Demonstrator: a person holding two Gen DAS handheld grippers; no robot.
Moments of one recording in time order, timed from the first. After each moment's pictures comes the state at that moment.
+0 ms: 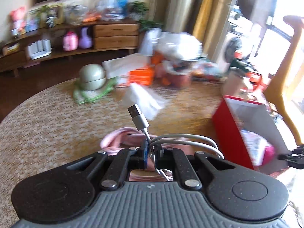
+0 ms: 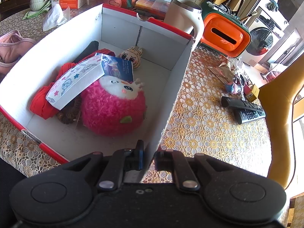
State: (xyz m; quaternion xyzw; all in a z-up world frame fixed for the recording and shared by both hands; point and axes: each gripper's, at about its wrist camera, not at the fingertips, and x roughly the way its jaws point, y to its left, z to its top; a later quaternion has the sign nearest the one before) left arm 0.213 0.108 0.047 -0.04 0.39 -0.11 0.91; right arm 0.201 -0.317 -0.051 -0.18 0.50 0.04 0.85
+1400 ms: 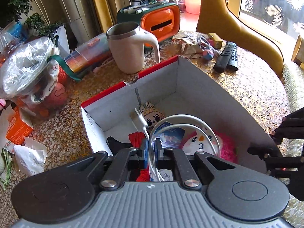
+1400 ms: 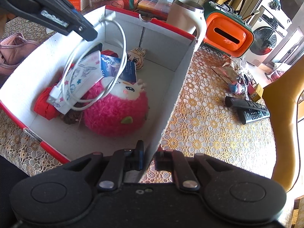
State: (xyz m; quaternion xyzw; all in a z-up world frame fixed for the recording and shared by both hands) left arm 0.302 -0.219 -0.012 0.20 0.43 -0.27 0.84; right arm 0.201 -0.321 -0.051 -0.16 0.50 0.06 0.85
